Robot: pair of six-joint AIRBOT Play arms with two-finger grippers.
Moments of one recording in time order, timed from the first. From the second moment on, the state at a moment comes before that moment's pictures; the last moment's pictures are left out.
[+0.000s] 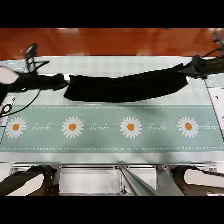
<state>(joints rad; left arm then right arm) -0.11 -1.21 1.07 0.93 -0.87 -1.37 -0.37 -1.40 1.41 -0.79 1.37 1.24</state>
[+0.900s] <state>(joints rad) -0.88 -2.09 2.00 0.93 -1.05 -1.60 -0.40 -0.85 1.21 -0.77 1.46 1.31</state>
